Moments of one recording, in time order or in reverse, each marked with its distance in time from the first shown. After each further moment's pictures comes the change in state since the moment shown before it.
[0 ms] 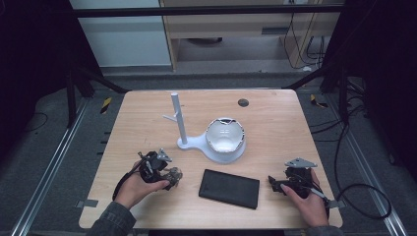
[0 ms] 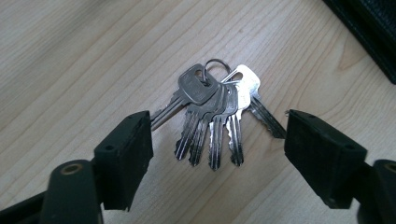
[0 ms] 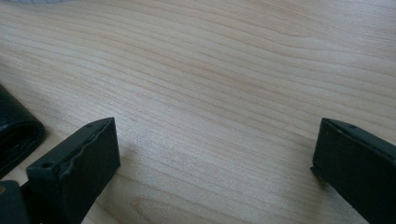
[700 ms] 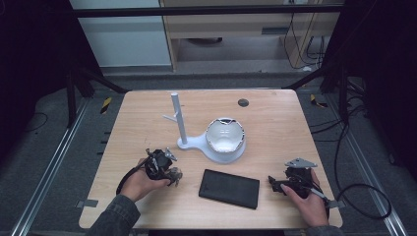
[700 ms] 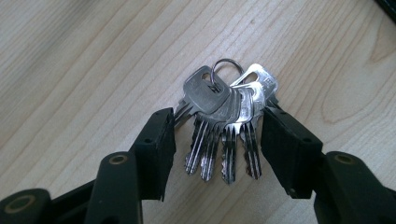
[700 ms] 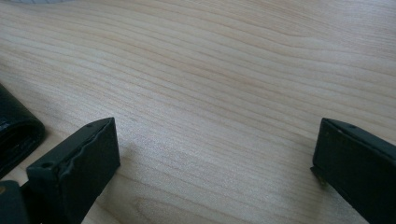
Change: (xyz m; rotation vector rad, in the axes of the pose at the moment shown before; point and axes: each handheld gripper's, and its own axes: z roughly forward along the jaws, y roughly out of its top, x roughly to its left) left arm 0.002 0.014 0.015 0.084 0.014 0.063; right arm 0.000 0.000 0.000 0.000 0.000 0.000
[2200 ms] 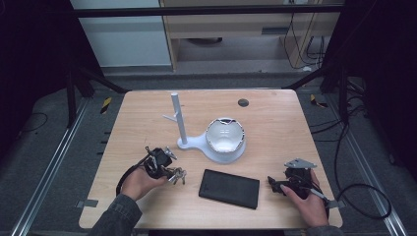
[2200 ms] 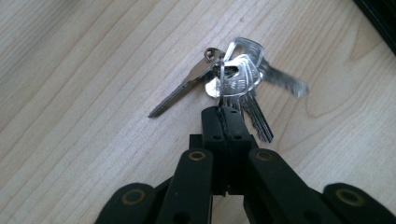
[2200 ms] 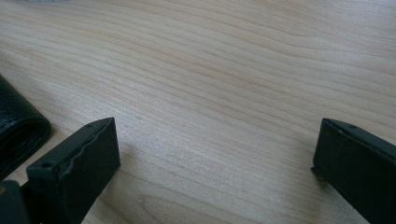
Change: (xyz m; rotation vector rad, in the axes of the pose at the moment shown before) left arm 0.003 0.002 -0.007 0.029 -0.054 -0.016; right arm 0.002 0.000 0.000 -0.001 0.009 -0.004
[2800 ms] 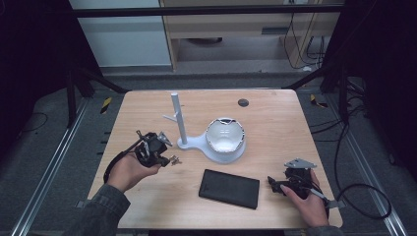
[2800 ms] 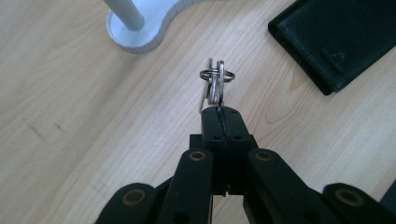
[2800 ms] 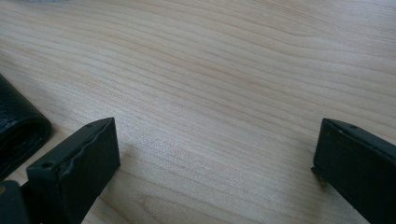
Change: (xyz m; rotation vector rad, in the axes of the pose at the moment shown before) left arm -0.005 0.030 -0.087 -0.042 0.037 0.066; right arm 0.000 0.000 0.000 0.000 0.001 0.000
